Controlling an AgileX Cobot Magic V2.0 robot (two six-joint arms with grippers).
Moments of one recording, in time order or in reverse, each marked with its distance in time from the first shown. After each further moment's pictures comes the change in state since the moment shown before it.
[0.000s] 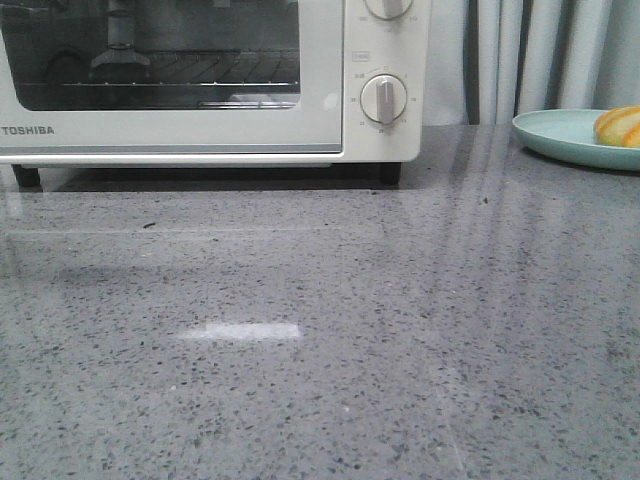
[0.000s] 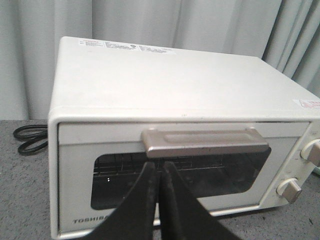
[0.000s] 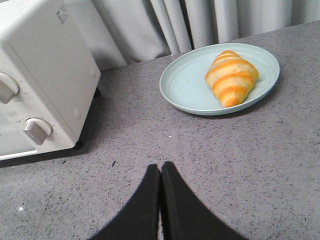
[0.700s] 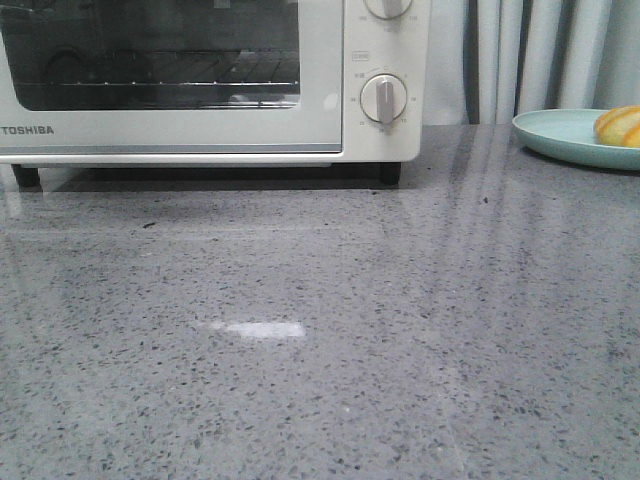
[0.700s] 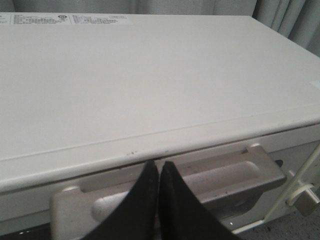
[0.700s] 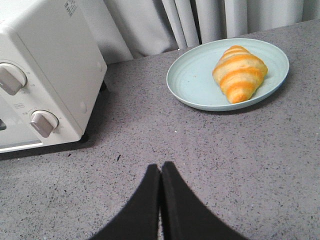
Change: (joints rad) left arm -0.152 0.432 -0.196 0.004 -0.145 0.056; right arm 0.022 0.000 0.000 -0.002 0.009 0.000
